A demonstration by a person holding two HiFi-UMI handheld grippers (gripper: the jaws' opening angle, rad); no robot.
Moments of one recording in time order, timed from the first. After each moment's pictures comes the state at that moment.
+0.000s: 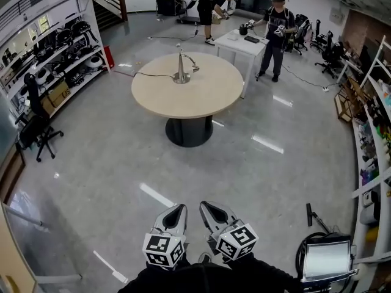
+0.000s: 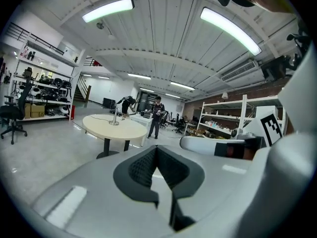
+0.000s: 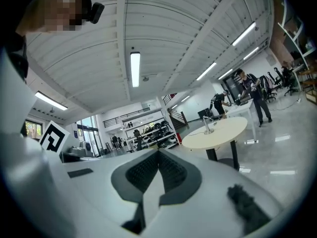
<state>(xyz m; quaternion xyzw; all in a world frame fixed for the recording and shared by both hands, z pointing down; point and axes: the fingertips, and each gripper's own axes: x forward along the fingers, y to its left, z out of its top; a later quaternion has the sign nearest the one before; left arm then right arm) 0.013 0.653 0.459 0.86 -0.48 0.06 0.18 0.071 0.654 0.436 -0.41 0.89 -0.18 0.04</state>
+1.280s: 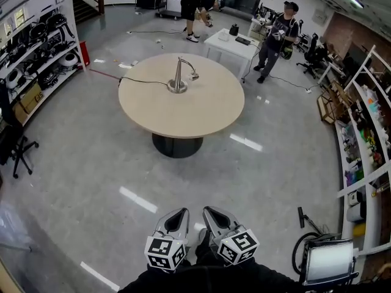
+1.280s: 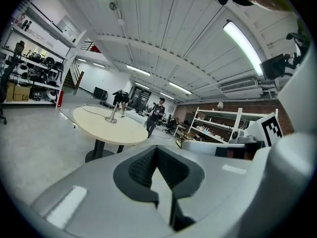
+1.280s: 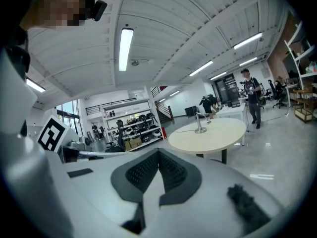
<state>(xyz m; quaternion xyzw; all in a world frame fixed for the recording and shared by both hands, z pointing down) -0.089 0.456 0.494 0.89 -0.40 0.03 0.23 -0.032 0.465 0.471 -0.49 0.85 -0.18 -0.03</state>
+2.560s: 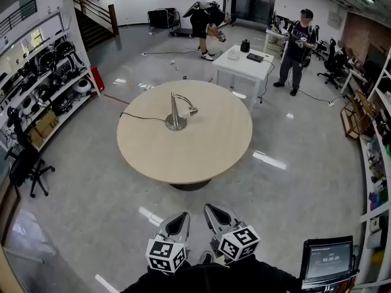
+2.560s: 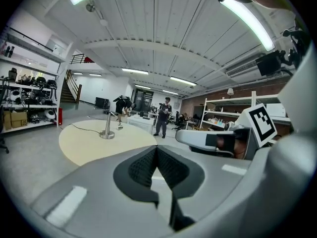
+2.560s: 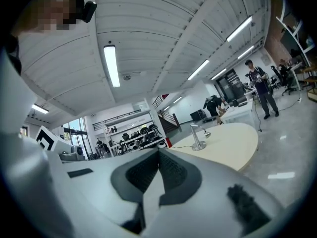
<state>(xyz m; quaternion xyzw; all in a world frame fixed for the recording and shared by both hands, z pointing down) 0.042 0.255 0.466 0.88 -0.45 0.08 0.17 0.107 0.240 0.441 -0.45 0.87 -0.19 0.05</state>
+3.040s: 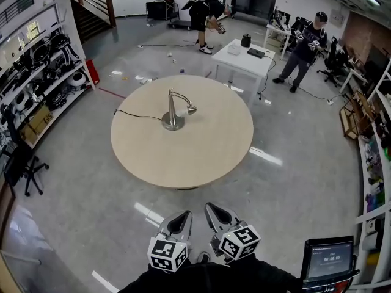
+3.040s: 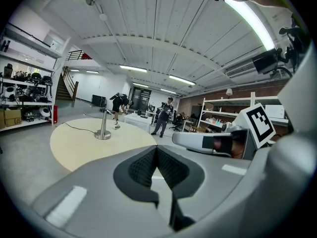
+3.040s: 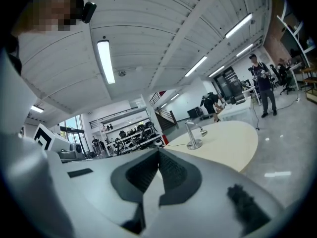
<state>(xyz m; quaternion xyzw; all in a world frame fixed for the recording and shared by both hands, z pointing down) 0.055 0.195 0.486 0.88 -0.43 0.08 0.17 0.113 0.179 0.466 -0.46 0.86 -0.21 0.03</state>
